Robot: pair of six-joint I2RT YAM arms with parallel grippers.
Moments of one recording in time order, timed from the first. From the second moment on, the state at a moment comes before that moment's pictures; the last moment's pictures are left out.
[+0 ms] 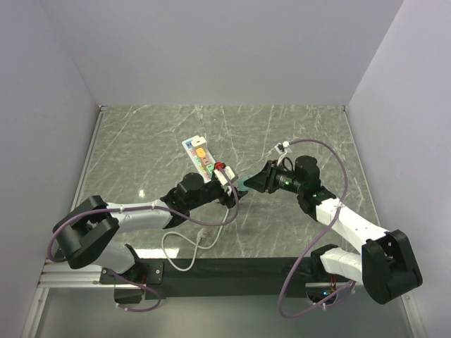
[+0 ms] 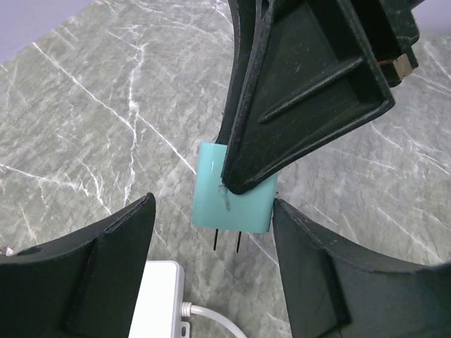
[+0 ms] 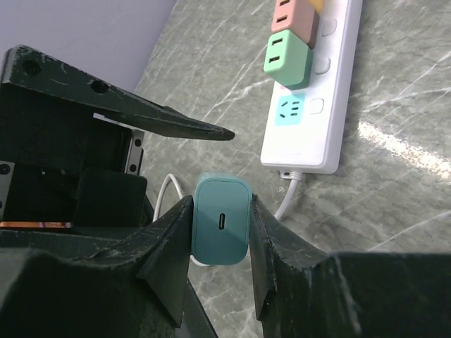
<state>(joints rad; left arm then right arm) -0.90 1.43 0.59 0.73 0.16 0.06 0.36 1.13 0.51 0.30 -0.66 0.61</state>
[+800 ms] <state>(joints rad) -0.67 1.23 0.46 0.69 0.23 -0.03 0.36 0.94 0.54 0.16 -0.44 0.44</state>
